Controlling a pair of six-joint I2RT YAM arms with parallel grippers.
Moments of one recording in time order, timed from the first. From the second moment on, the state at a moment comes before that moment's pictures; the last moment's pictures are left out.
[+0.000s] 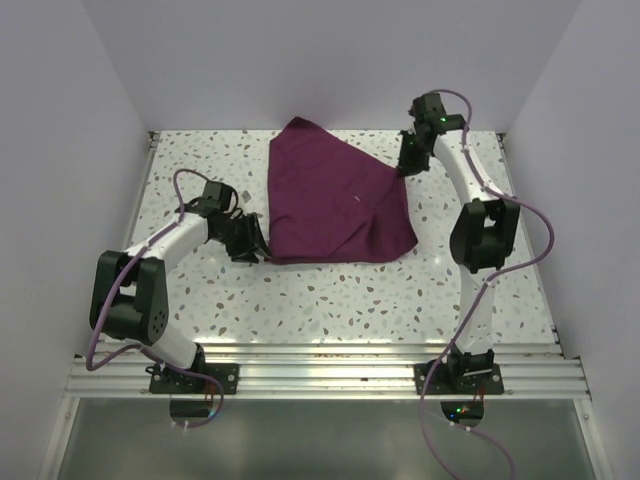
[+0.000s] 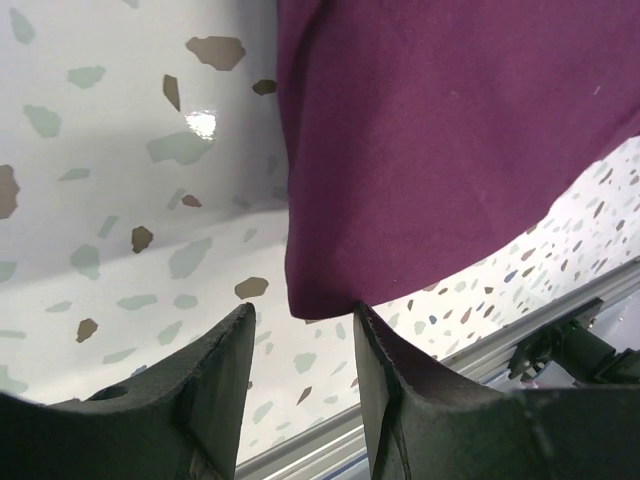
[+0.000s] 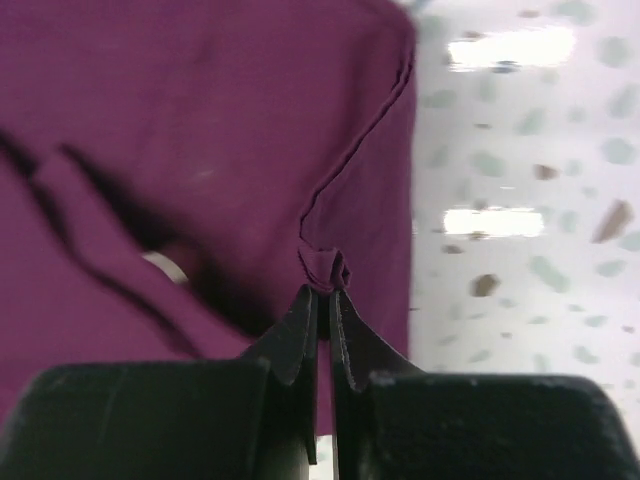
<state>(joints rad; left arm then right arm) -0.18 1.57 0.98 -0.58 0.45 -0.44 0.11 2.21 2.11 -0.99 -0.05 0.29</state>
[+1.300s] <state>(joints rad) -0.19 1.56 0.97 -0.57 0.38 -0.47 0.63 2.39 2.42 -0.79 -0.24 0.65</state>
